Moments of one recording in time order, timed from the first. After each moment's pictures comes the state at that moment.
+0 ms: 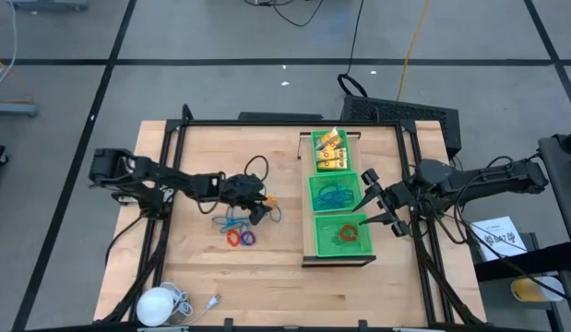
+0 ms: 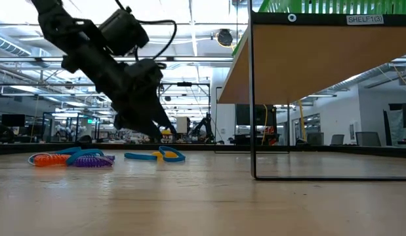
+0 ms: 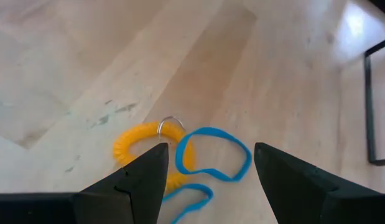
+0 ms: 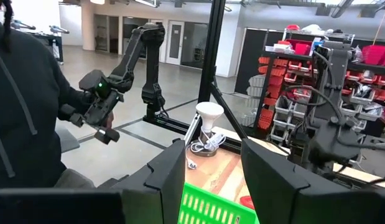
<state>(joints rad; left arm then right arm) 0.06 1.54 0.60 0.24 0.03 -0.53 0.10 0.69 0.53 0.25 -0.41 -0.09</state>
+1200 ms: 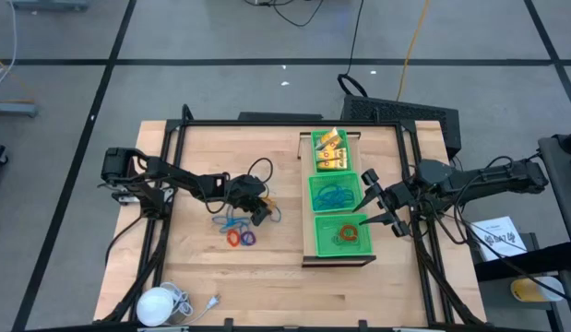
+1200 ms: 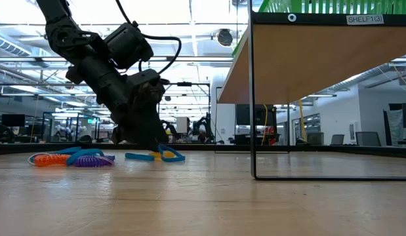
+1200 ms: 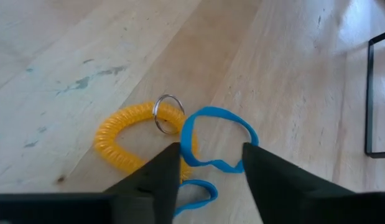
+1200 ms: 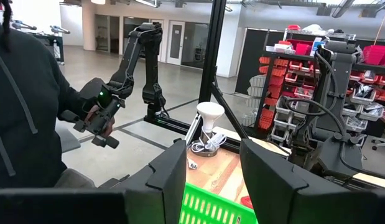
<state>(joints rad) 0.08 1.63 0.60 0.28 0.14 -0.61 0.10 0.69 0.53 0.25 -0.41 -0.09</state>
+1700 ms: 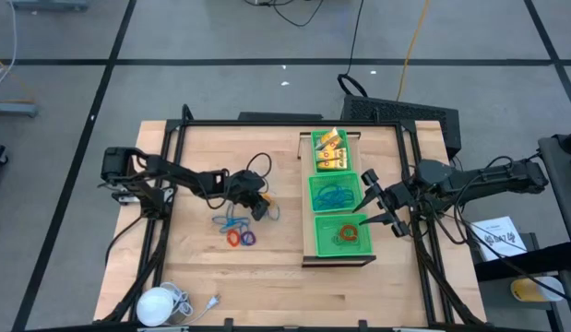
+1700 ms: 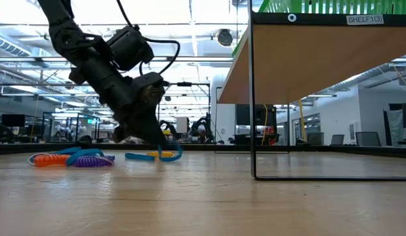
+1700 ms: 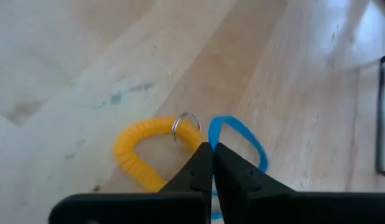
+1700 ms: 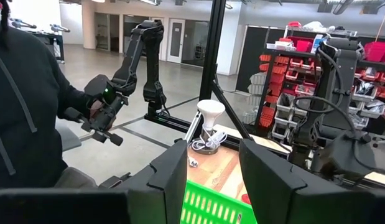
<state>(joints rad) 0.13 1.62 0.60 0.28 0.14 -0.61 0.10 0.69 0.53 0.24 -0.41 -0.09</state>
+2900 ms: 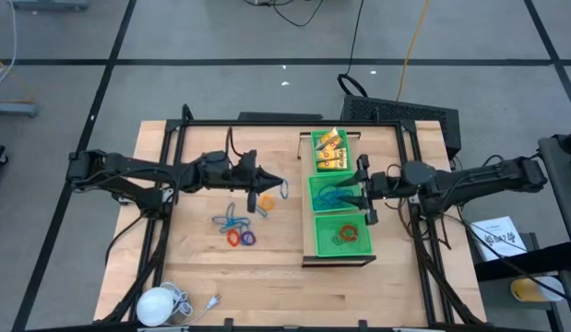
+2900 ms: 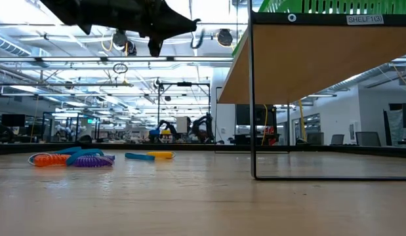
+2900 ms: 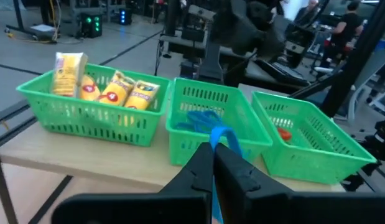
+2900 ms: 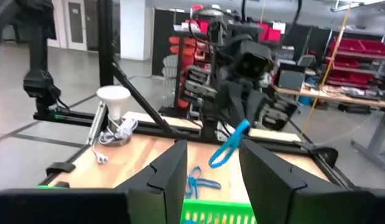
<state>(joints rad) 0.08 1.30 0.71 0.49 0.09 -0.18 0.07 0.84 0.53 0.36 -0.03 -0.10</state>
